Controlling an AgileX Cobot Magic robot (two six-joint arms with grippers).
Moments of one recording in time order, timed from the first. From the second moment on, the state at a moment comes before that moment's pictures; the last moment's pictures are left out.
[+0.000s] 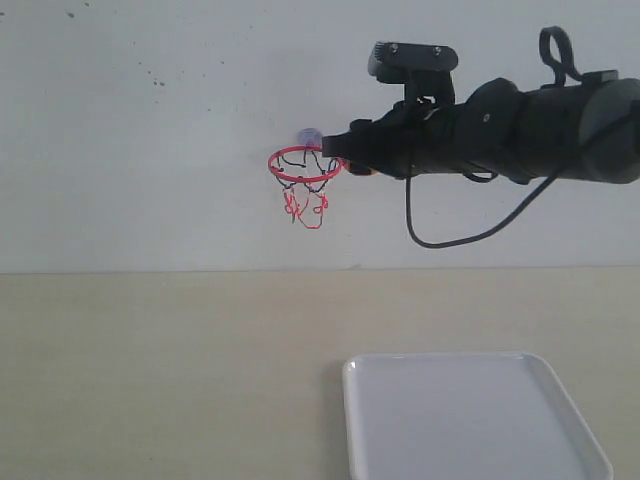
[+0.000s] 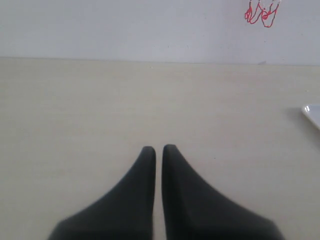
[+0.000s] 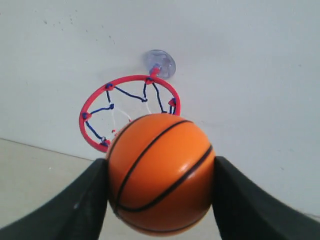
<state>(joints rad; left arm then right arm) -0.07 0.00 0.00 -0.04 0.31 -0.03 0.42 1.96 -1.62 0.49 0.06 -0.36</state>
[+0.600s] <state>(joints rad) -0.07 0.00 0.00 -0.04 0.31 -0.03 0.49 2.04 -1.76 0.49 -0.04 -0.36</state>
